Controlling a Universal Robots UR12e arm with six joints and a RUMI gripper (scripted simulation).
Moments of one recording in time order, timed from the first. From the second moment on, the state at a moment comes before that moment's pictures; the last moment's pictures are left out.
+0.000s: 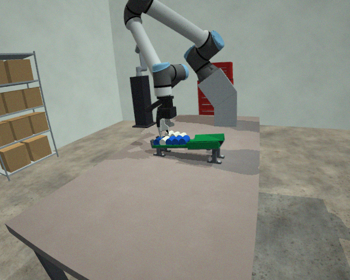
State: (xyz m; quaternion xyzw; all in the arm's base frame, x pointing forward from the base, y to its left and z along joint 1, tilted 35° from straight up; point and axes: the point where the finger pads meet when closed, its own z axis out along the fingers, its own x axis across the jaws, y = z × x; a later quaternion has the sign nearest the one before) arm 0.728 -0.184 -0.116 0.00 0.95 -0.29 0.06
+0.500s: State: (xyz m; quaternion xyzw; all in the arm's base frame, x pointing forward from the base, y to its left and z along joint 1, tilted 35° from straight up) arm 0.729 -0.187 -0.120 0.00 0.95 -0.29 0.06
